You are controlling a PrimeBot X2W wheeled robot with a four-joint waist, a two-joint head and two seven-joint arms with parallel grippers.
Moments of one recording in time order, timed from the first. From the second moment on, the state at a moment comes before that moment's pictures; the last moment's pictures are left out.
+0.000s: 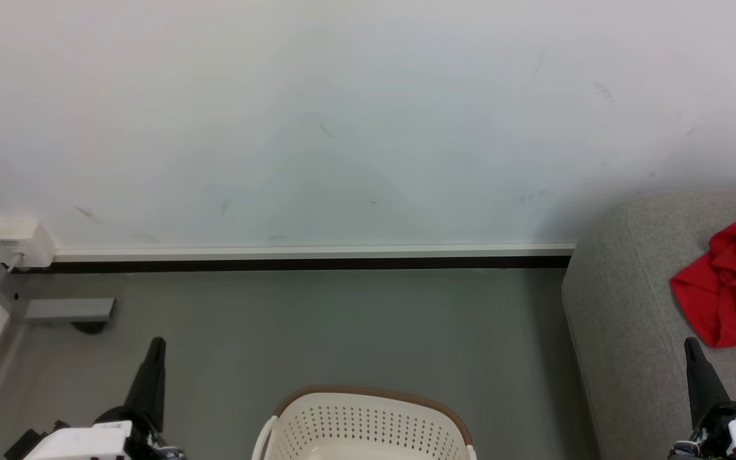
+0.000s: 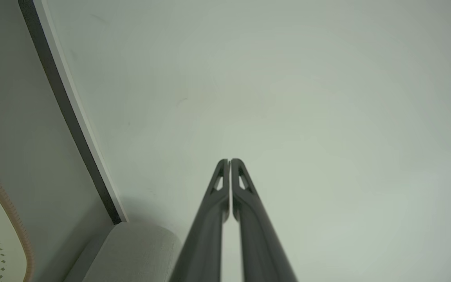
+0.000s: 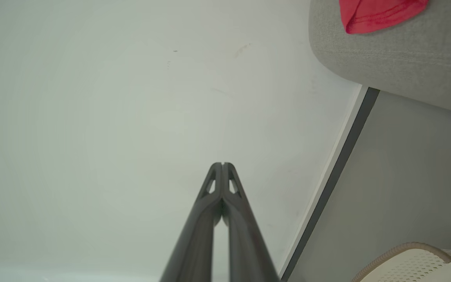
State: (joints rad) left arm -0.11 0.05 0.11 0.25 -1.60 -0.13 0.11; right arm -0.10 -0.10 -0.04 0.24 1.66 0.13 0.05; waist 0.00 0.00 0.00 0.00
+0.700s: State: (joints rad) left arm -0.11 0.05 0.12 0.25 -1.61 -0.13 0.11; right arm -0.11 -0.10 -0.05 0.25 1.67 0.13 0.06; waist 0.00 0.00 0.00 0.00
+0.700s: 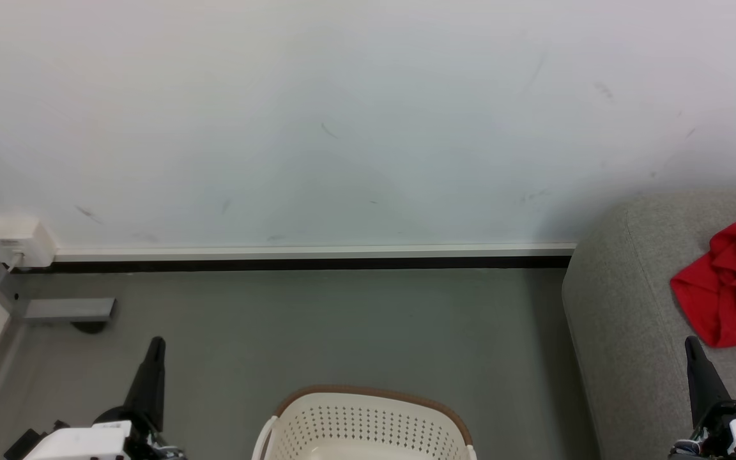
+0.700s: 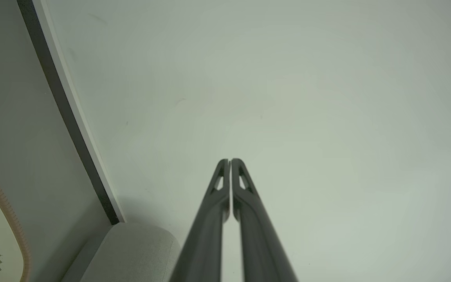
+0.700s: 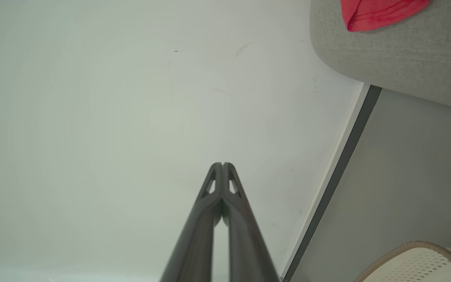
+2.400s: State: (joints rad) left arm -0.11 0.05 0.12 0.25 -1.61 -0.13 0.11; right arm -0.11 -0.09 -0.06 0.25 1.66 0.13 0.07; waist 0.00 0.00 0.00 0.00
